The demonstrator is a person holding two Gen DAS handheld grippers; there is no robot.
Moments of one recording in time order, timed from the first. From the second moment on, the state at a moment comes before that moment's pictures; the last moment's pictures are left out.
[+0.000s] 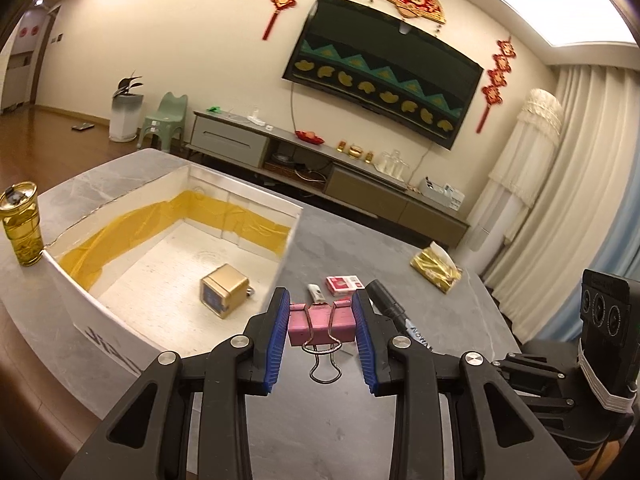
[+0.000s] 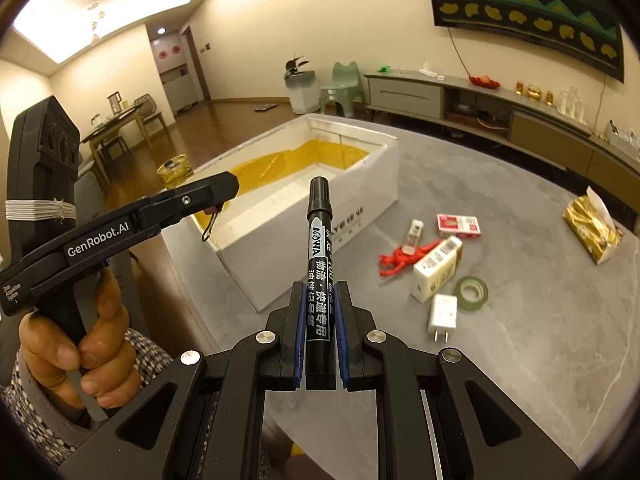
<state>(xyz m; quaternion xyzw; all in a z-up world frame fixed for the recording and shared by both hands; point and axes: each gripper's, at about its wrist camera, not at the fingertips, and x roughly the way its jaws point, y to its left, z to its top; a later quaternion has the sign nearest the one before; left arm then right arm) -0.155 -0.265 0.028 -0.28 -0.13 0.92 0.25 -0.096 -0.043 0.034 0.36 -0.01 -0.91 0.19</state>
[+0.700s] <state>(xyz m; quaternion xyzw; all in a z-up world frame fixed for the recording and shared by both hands) -0.200 -0.305 0.039 -0.29 -0.15 0.93 0.17 -0.166 -0.087 0.057 0.35 0.01 -0.91 0.25</state>
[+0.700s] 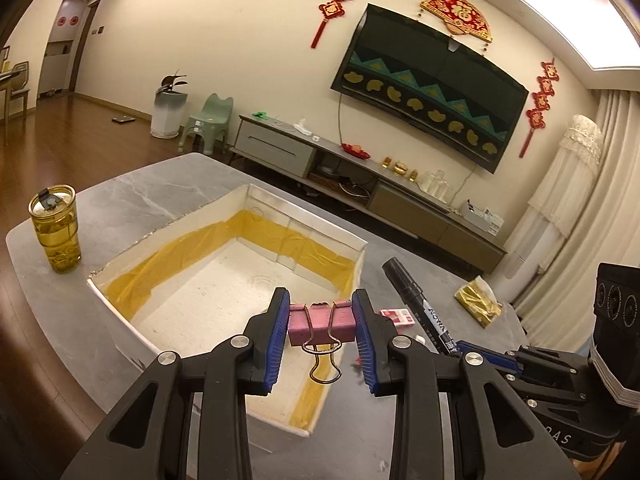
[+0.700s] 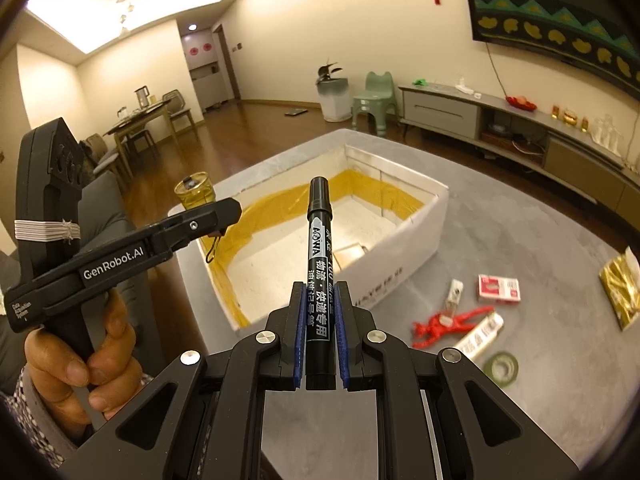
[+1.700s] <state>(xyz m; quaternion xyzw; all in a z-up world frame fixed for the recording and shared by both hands) -0.327 -0.317 0.027 -0.37 -0.18 0.91 0.06 -0.307 -0.130 0.050 0.40 0.00 -0.88 0.25</state>
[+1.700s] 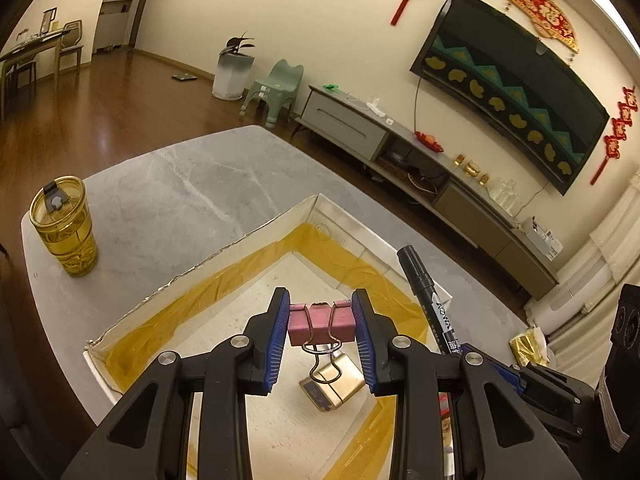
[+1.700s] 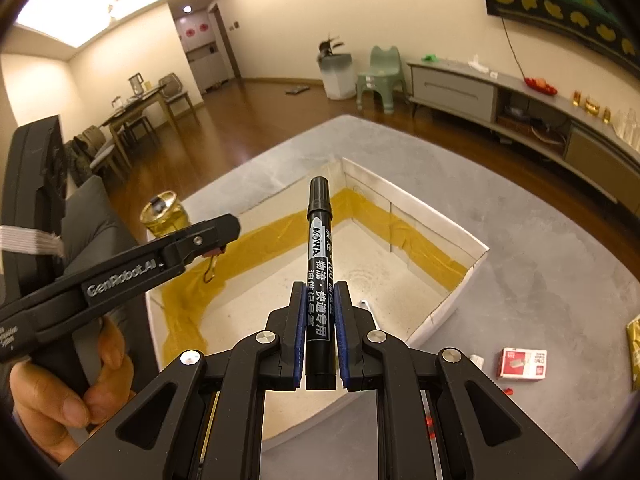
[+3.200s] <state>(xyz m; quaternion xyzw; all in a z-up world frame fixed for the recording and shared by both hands) -0.325 -0.337 -0.001 -0.39 -0.21 0.89 0.08 -0.349 -0.149 0.016 0.49 0.02 -0.85 0.19</state>
